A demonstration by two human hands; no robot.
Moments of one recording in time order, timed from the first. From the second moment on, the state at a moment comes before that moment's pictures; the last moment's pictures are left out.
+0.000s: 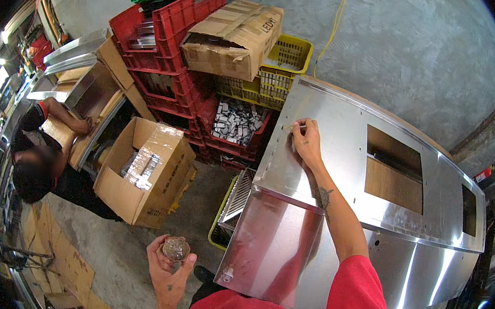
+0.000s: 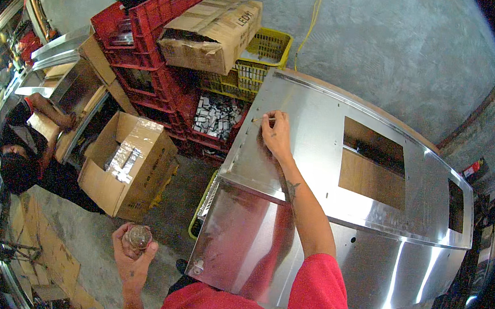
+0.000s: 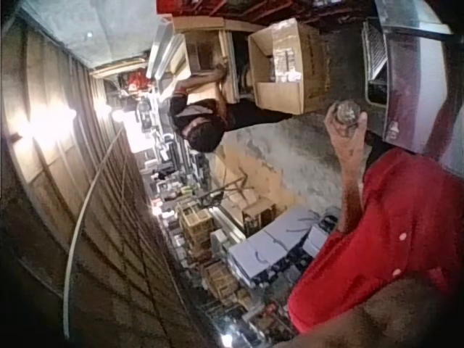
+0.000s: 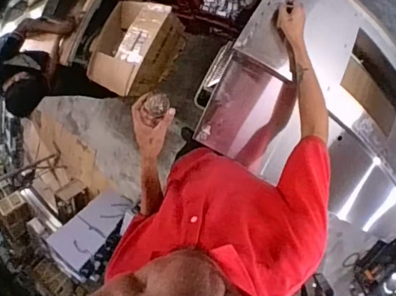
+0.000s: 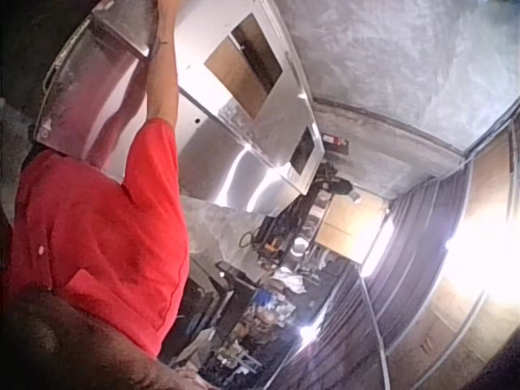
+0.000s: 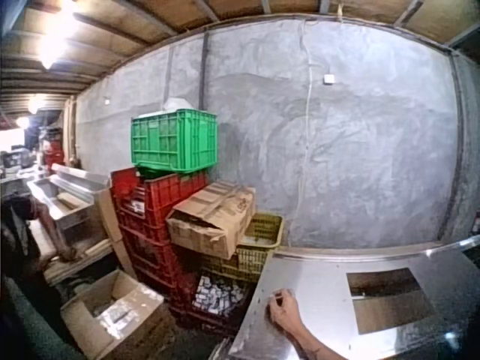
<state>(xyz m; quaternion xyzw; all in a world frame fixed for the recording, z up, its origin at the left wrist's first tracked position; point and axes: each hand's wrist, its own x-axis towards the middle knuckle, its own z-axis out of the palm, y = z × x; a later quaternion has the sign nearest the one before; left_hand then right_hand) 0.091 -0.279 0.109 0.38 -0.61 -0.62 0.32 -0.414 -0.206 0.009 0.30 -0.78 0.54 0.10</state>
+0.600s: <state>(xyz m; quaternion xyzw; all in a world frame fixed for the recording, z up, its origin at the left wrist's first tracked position) 0.084 -0.280 0.108 0.37 -0.62 -0.62 0.31 -0.416 -0.206 0.008 0.31 -0.80 0.51 0.09</state>
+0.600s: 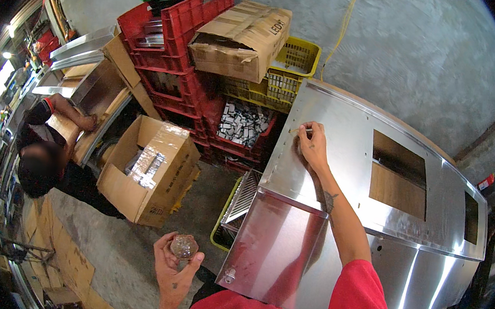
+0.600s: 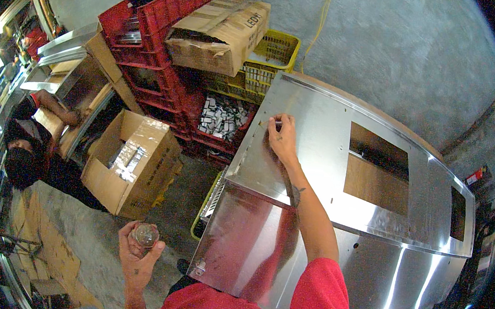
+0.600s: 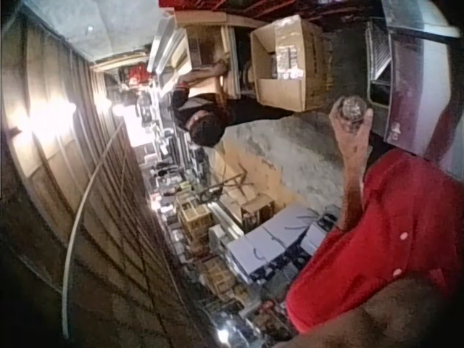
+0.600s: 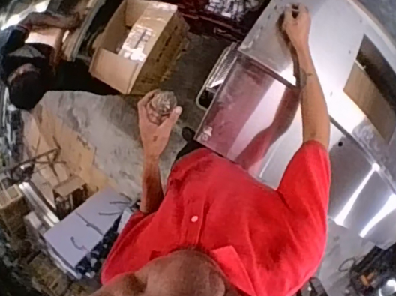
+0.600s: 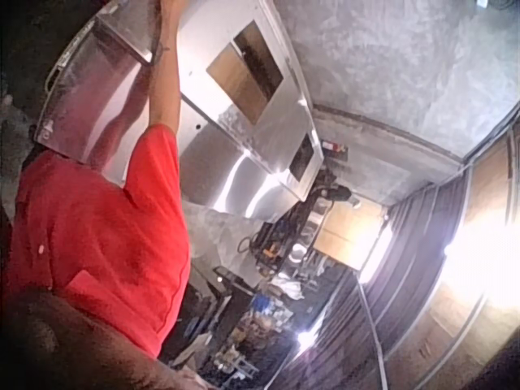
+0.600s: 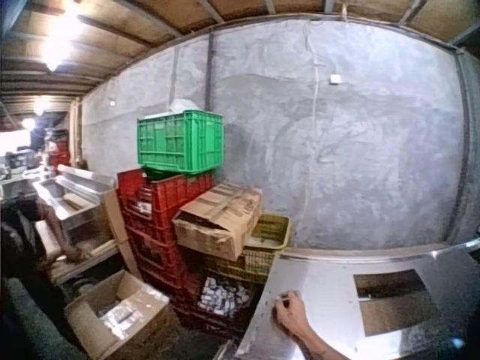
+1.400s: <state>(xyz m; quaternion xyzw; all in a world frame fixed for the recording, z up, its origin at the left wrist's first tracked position) 0.085 -0.283 0.100 0.34 -0.60 -0.64 0.33 -0.433 -0.212 -0.010 0.34 -0.78 0.49 0.19</state>
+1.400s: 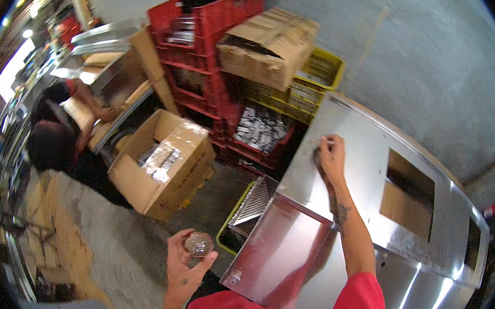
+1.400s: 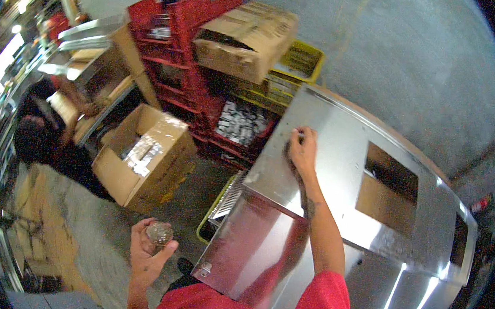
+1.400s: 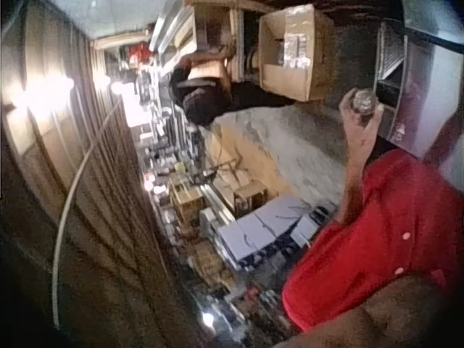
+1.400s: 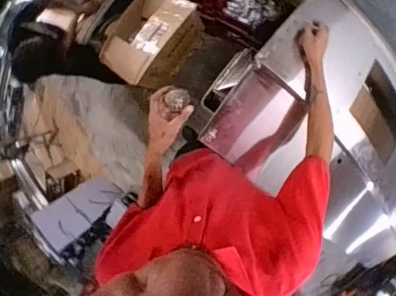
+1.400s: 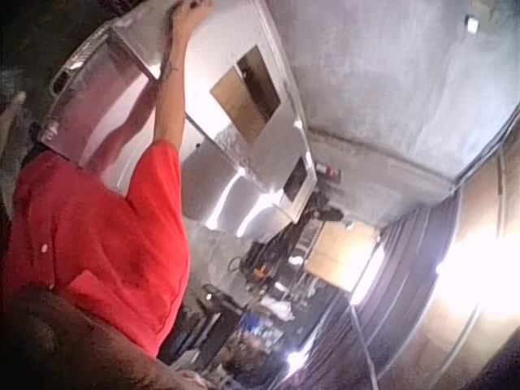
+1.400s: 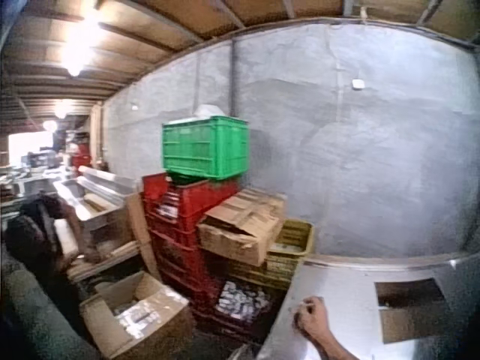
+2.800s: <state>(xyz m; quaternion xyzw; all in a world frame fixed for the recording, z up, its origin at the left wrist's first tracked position) 0.139 -0.298 0.130 0.33 -0.65 -0.58 0.38 -0.074 -0.201 0.171 0.57 -0.61 0.54 -0.04</state>
